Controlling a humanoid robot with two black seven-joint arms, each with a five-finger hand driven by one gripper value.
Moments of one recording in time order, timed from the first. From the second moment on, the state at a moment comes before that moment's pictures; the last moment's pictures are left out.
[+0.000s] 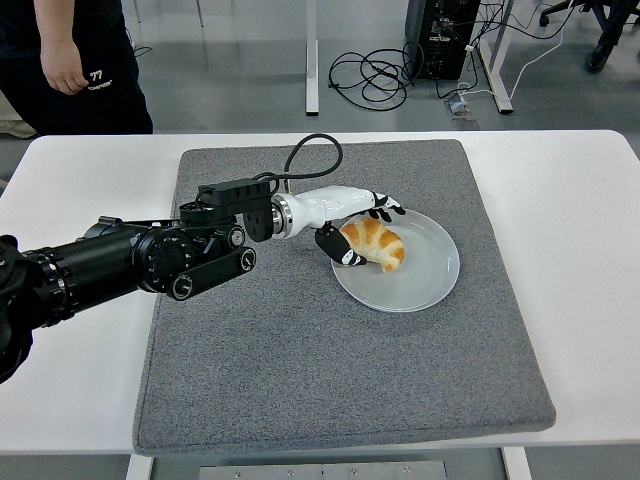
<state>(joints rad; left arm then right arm) -1.26 0.00 0.15 -0.72 1.03 0.05 -0.27 0.01 0.00 -0.01 0.24 -0.10 -0.05 0.22</state>
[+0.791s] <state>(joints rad) -1.34 0.03 0.06 -0.72 0.47 -0.03 -0.26 0.01 0.00 -0.01 0.24 -0.10 -0.05 0.22</state>
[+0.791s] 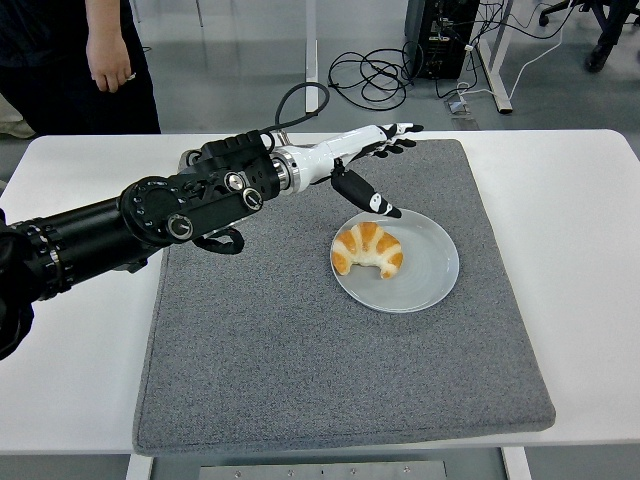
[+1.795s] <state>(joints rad) -1.07 0.19 -0.48 -0.54 0.20 -0.30 -0.27 0.01 0.00 -0.01 0.24 -0.10 -0.05 0.22</state>
